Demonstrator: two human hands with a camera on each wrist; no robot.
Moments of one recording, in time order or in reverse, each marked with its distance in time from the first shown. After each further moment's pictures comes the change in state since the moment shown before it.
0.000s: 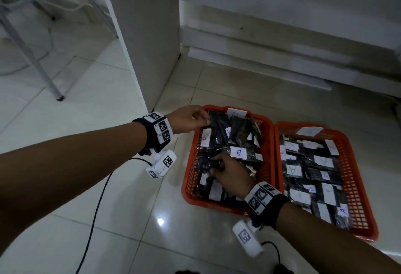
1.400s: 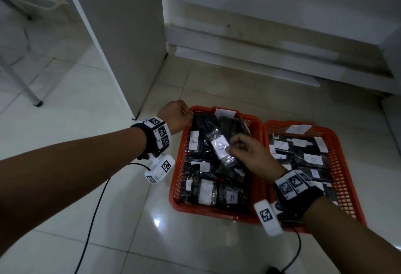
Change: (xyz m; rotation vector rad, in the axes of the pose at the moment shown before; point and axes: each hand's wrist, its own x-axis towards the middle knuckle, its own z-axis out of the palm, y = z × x) left_hand 0.043 -0.017 0.016 0.247 0.371 -0.027; right_hand 0.005 0.009 -0.103 0.295 0.009 -0.169
